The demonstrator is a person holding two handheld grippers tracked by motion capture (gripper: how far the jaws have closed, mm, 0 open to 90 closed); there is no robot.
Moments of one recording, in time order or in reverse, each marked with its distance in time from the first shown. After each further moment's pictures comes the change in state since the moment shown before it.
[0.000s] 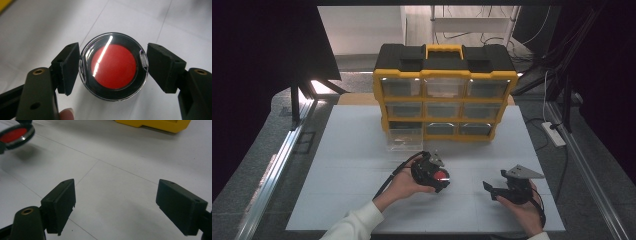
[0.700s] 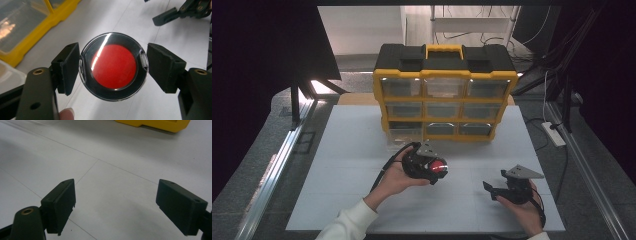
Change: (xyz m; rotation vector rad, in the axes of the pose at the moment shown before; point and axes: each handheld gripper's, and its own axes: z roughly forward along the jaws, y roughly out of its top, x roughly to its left) left arm 0.003 0.009 -0.051 -0.149 0.036 0.003; right arm 0.000 0.000 0.000 0.002 -0.005 -0.005
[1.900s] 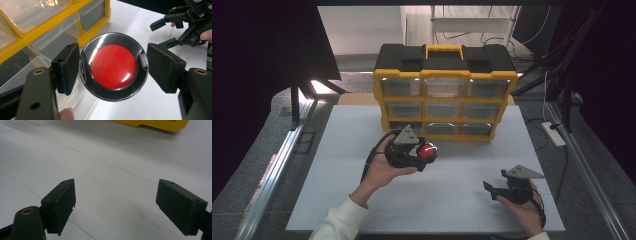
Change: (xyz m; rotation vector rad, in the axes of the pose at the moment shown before) left arm 0.017 0.004 -0.050 -0.156 0.078 -0.045; right arm 0.000 0.000 -0.001 0.001 -0.008 0.006
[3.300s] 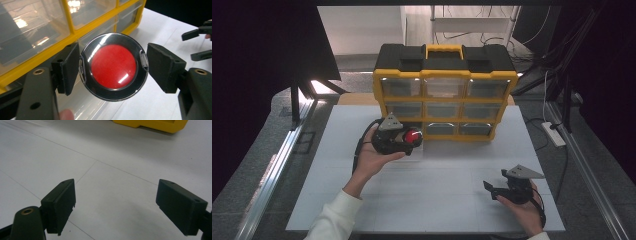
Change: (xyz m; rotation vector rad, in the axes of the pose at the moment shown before) left arm 0.045 -0.007 -0.010 -0.032 0.128 -0.097; right arm 0.000 0.000 0.000 -0.007 -0.003 -0.001
